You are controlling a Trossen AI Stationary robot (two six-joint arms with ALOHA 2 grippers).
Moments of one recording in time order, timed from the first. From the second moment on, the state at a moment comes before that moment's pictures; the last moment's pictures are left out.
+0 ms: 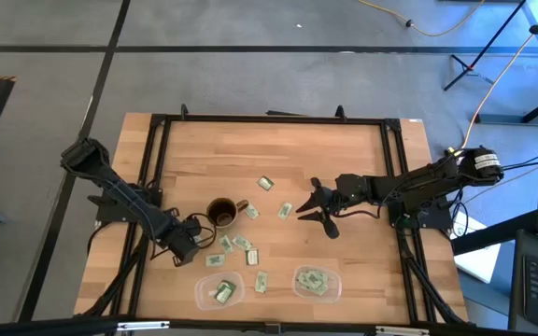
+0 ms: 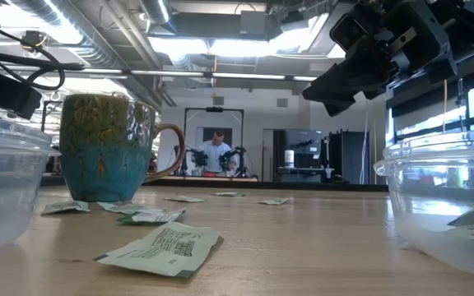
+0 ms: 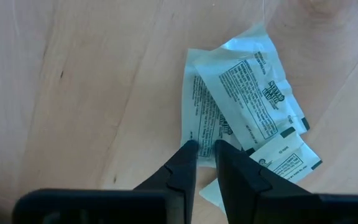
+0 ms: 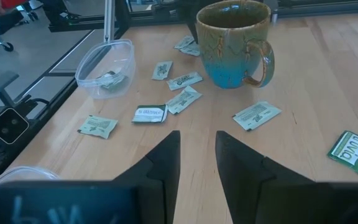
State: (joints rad) left arm -0.67 1.41 0.61 -0.76 -0.05 -1.11; right arm 0.06 1.34 0.47 0.51 -0.20 0.07
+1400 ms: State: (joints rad) left arm -0.67 1.37 1.09 -0.94 -0.30 -0.81; right arm 0.06 1.34 0.47 0.54 -0.20 0.06
